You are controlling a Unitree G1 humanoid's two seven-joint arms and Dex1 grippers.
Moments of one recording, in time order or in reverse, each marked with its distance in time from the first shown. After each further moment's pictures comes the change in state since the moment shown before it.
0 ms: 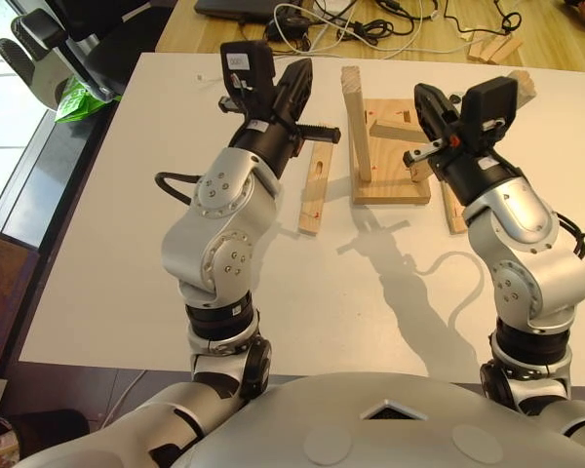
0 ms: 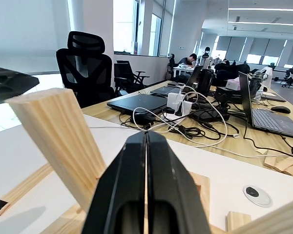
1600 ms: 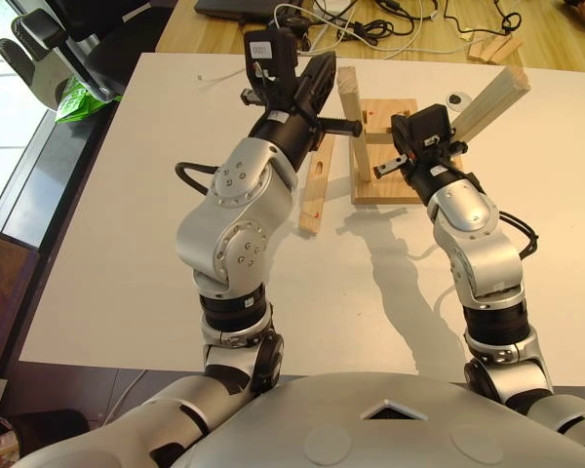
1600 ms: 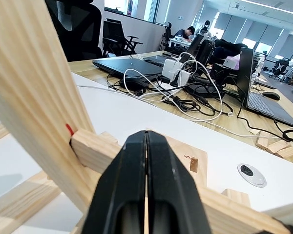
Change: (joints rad) left arm -0.054 -0.082 -0.012 0.041 -0.002 0.024 0.001; right arm -0.027 0.047 0.132 0.269 -0.258 -0.099 0.060
